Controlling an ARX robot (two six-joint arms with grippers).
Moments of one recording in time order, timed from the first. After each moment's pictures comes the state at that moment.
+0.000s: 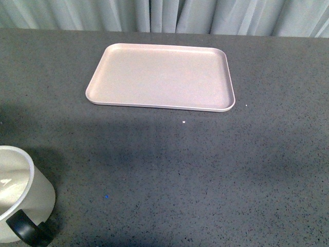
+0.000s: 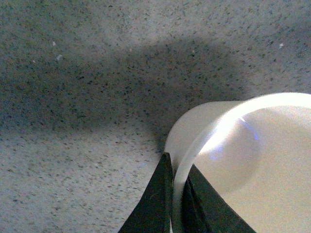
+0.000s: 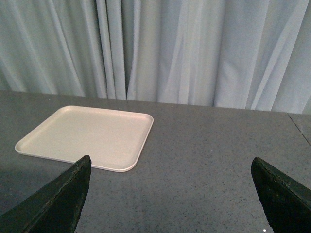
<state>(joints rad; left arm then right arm) -0.02 1.40 0.51 -0.19 0.14 0.18 0.00 0.00 0.02 0.00 0.00 -0.01</state>
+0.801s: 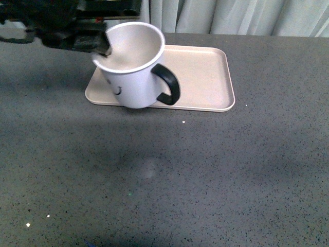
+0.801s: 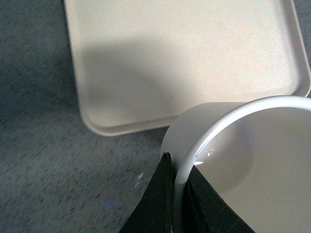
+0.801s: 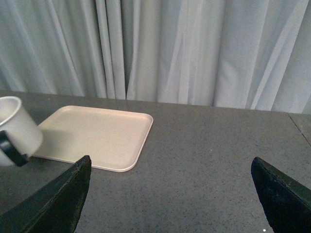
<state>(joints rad) -0.35 1.82 1.19 -0.23 0.12 -0.13 0.00 0.00 0.02 0.00 0.00 -0.01</state>
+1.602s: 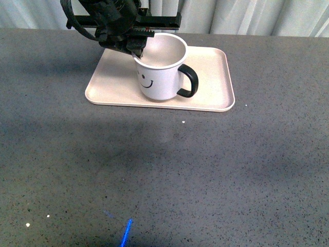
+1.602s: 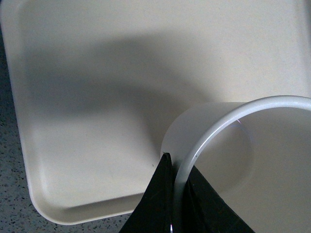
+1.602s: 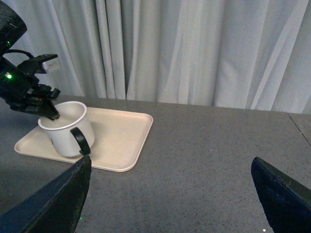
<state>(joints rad) -0.39 2.20 1.62 -0.37 0.05 -0.16 0.00 0.00 0.02 0.00 0.00 -0.01</state>
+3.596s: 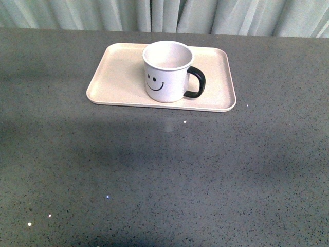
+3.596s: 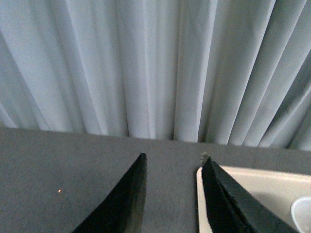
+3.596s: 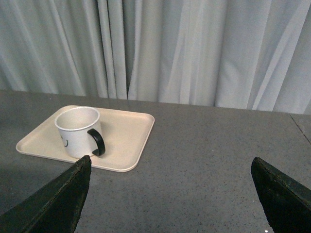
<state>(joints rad) -0.17 1.39 0.51 0.88 -0.16 -0.02 0.00 0.00 0.02 0.00 0.00 -0.01</state>
